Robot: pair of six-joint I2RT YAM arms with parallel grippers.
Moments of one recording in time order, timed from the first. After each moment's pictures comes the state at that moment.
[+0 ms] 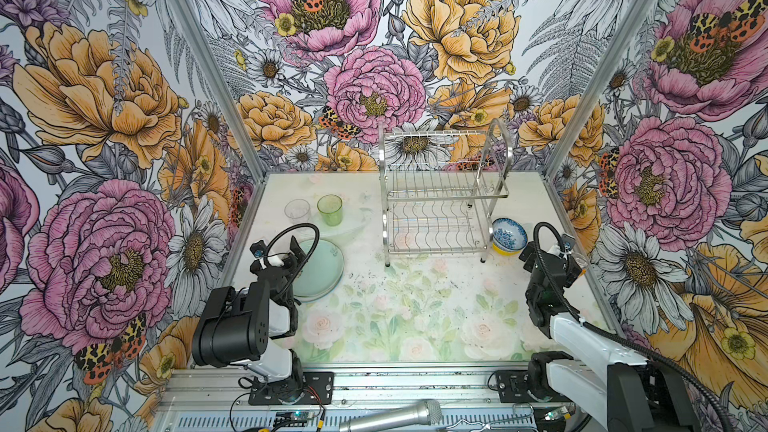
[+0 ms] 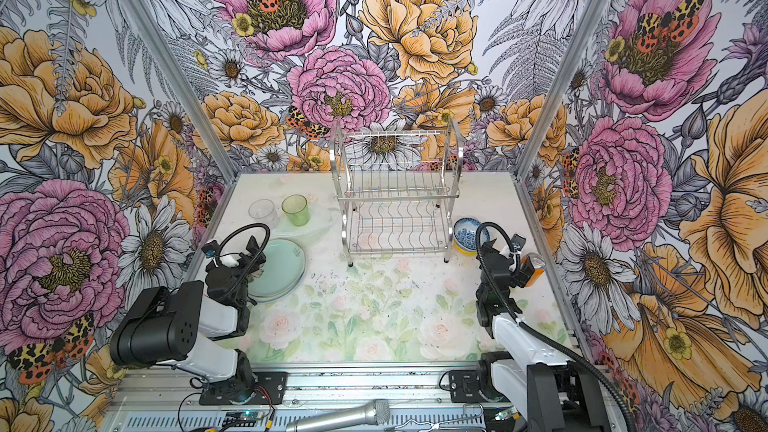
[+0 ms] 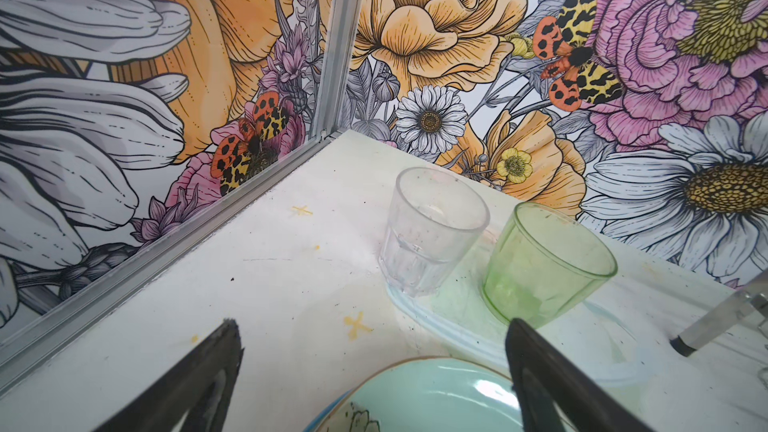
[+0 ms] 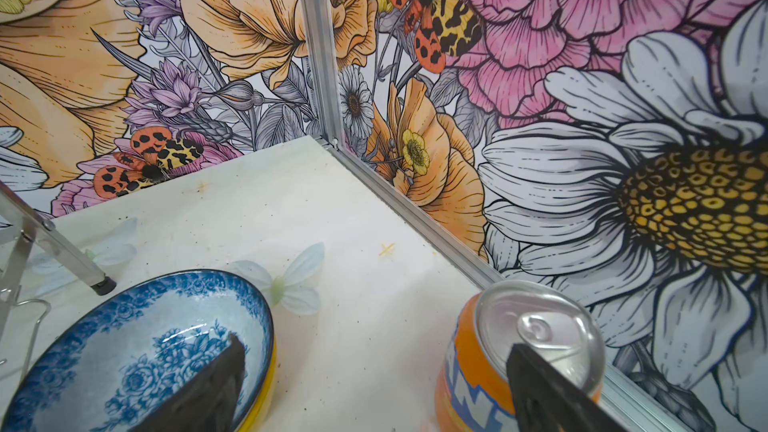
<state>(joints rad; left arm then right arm) 0.15 1.53 0.13 1.34 -0.14 -0.27 0.02 1.07 0.25 0.49 0.59 0.22</state>
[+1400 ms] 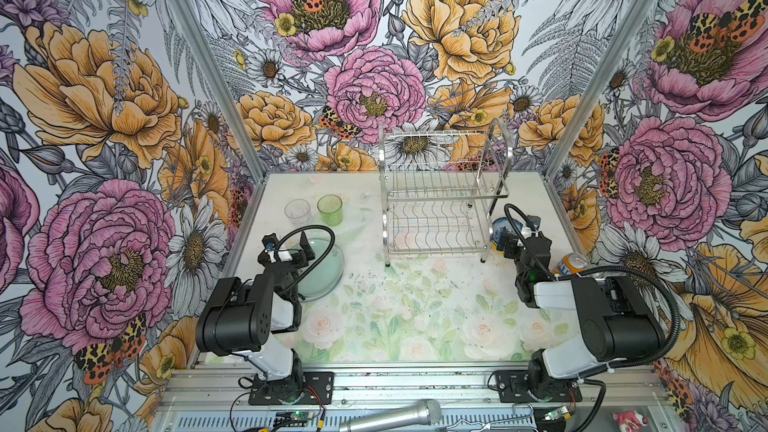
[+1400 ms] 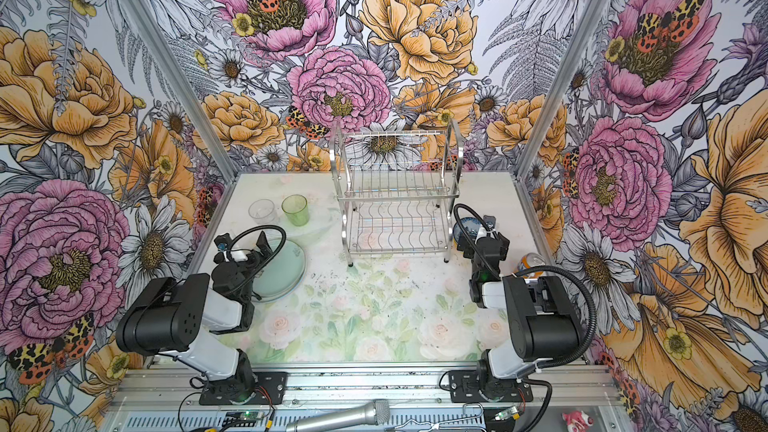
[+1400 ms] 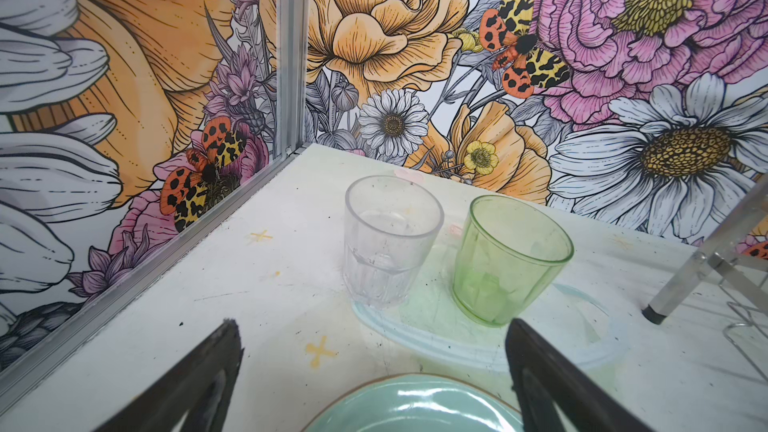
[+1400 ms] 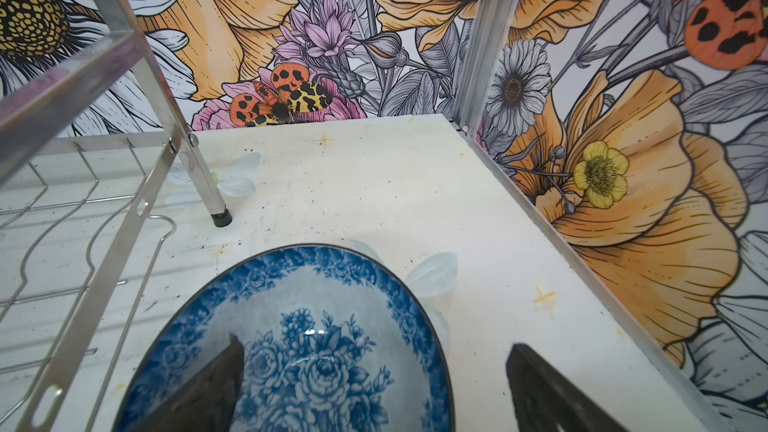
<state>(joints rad) 0.10 1.59 0.17 1.38 -0.11 -0.18 0.00 1.53 0.38 0.84 0.24 0.03</state>
